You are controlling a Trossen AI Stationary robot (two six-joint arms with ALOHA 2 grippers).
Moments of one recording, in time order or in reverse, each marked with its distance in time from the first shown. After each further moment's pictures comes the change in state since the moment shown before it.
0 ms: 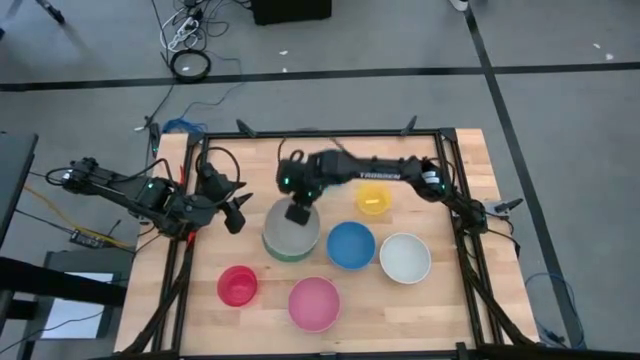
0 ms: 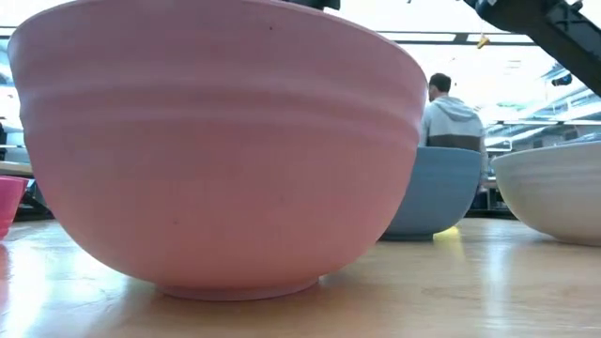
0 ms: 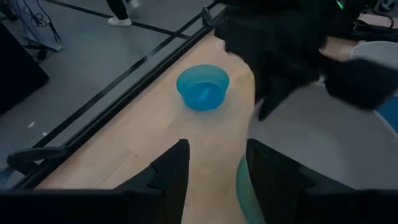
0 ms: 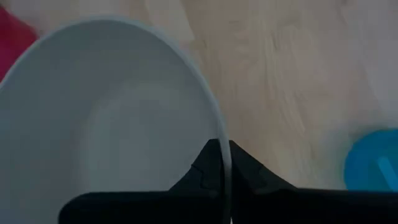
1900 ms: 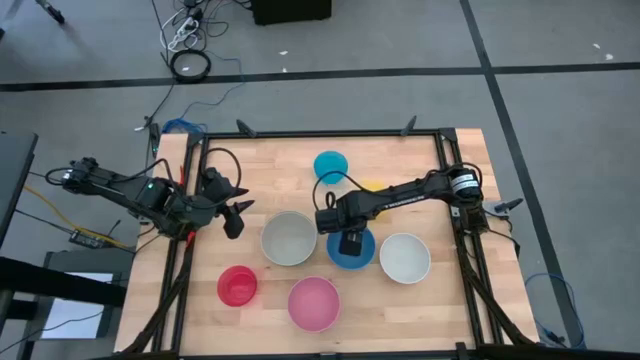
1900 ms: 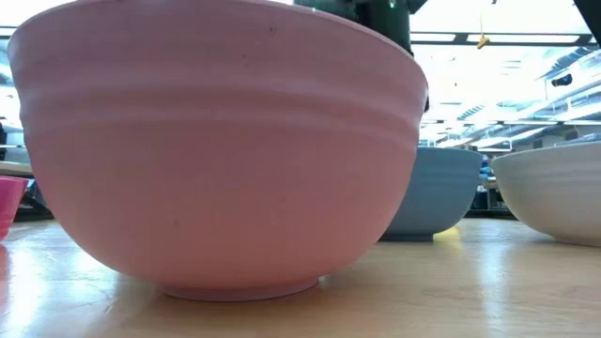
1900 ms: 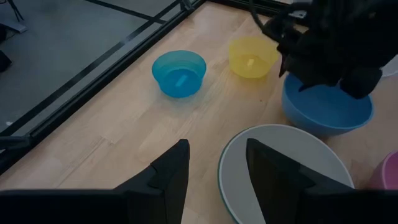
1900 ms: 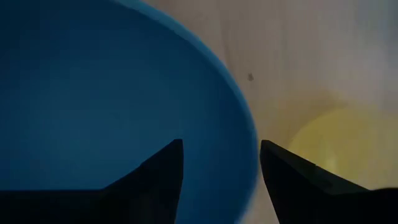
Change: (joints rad) left arm -0.003 0.001 -0.001 0.000 0.102 -0.031; right arm 0.170 -0.282 -0.727 0.005 0.099 0.054
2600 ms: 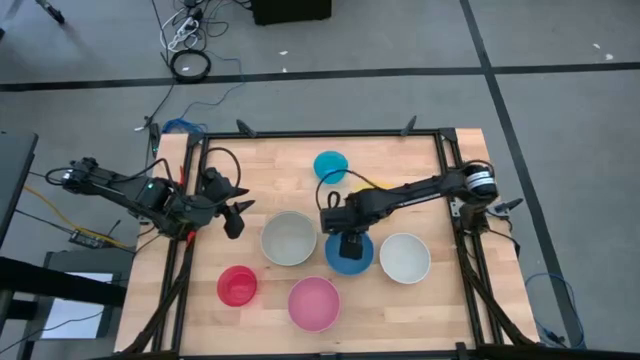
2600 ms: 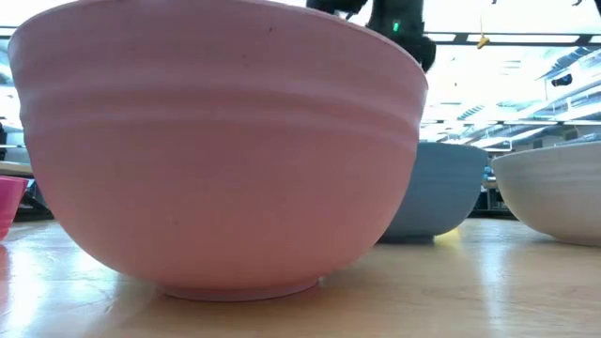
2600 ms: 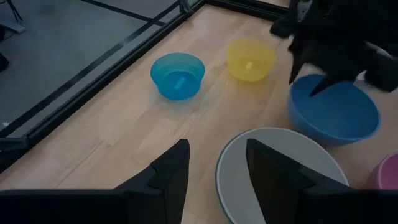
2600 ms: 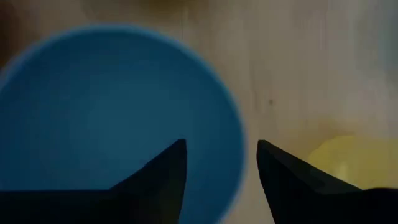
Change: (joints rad) left arm 0.000 0.000 0.000 0.014 -0.001 0.000; right arm 0.017 -0.137 -0.055 0.112 -0.048 -0.041
